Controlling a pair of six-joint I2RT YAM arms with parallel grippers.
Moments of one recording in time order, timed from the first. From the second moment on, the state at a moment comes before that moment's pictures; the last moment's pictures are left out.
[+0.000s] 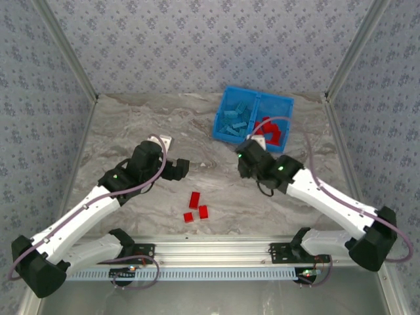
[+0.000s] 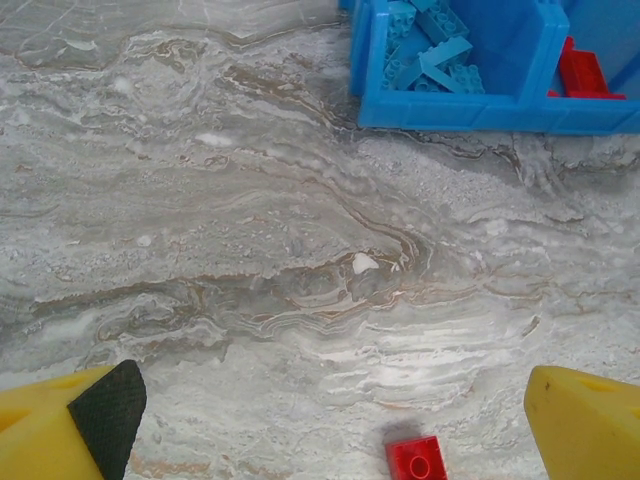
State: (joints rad) left arm -0.70 0.98 0.89 -0.55 -0.17 -0.31; right arm 0.78 1.19 1.11 -0.83 0.40 0.61
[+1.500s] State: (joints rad) left arm -0.83 1.10 0.80 -0.57 -0.10 -0.52; right arm 0.21 1.86 1.74 -0.90 0.31 0.31
